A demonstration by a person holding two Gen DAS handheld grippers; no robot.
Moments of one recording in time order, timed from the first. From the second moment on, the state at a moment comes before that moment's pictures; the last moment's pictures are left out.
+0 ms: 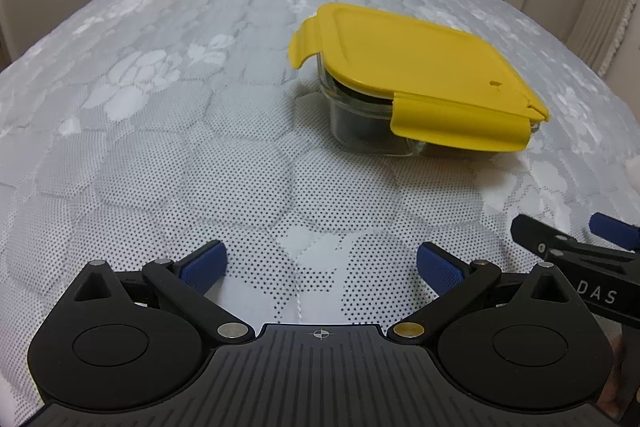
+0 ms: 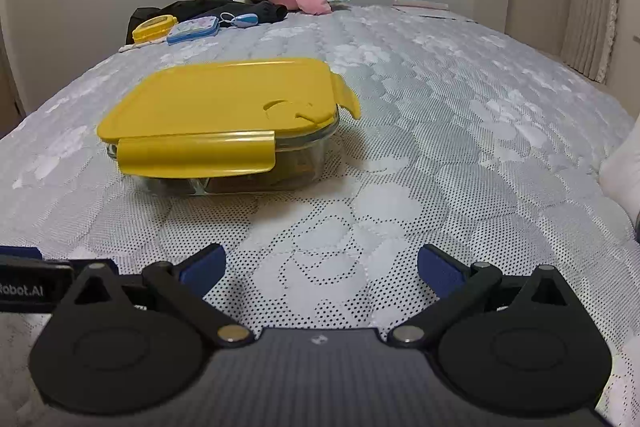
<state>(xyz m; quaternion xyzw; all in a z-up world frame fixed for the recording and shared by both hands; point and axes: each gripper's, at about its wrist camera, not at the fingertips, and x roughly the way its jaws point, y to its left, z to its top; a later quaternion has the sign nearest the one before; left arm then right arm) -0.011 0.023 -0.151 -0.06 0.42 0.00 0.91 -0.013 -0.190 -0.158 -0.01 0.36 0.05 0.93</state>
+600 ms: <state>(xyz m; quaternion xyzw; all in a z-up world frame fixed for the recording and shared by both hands) -0.025 0.058 -0.129 -0.09 0.41 0.00 0.91 -0.010 -0.230 -0.124 0.08 0.44 0.05 0.89</state>
